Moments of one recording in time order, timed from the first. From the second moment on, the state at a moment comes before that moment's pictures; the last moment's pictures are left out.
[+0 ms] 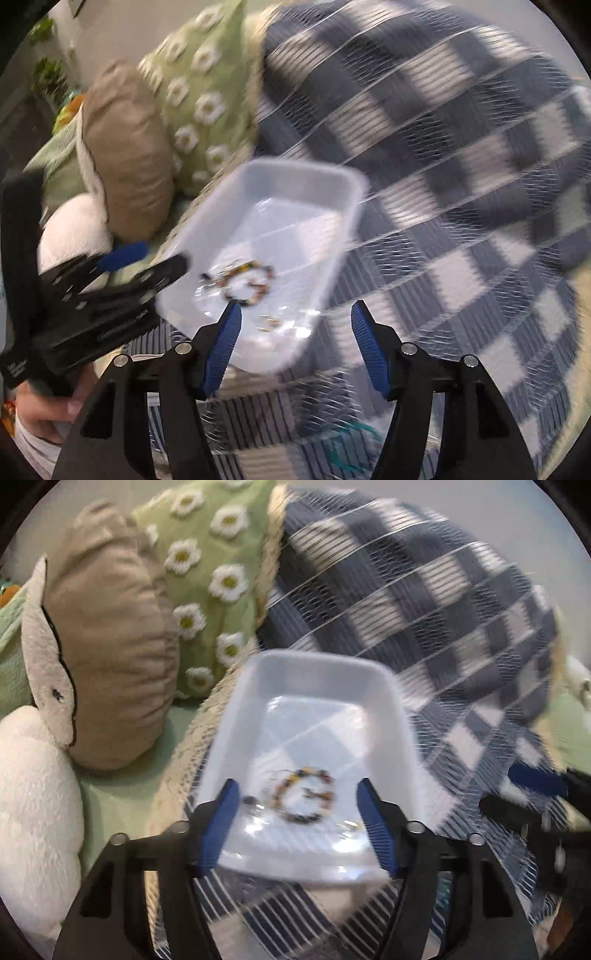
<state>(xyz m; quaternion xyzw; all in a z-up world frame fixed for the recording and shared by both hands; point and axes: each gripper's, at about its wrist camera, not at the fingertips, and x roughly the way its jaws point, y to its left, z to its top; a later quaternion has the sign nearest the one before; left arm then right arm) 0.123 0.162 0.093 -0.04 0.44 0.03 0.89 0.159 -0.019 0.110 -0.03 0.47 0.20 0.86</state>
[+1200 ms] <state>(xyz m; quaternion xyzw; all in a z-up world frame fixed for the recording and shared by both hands) 0.137 0.011 -0.023 0.00 0.56 0.00 0.83 0.125 -0.197 -0.033 -0.02 0.62 0.04 0.78</state>
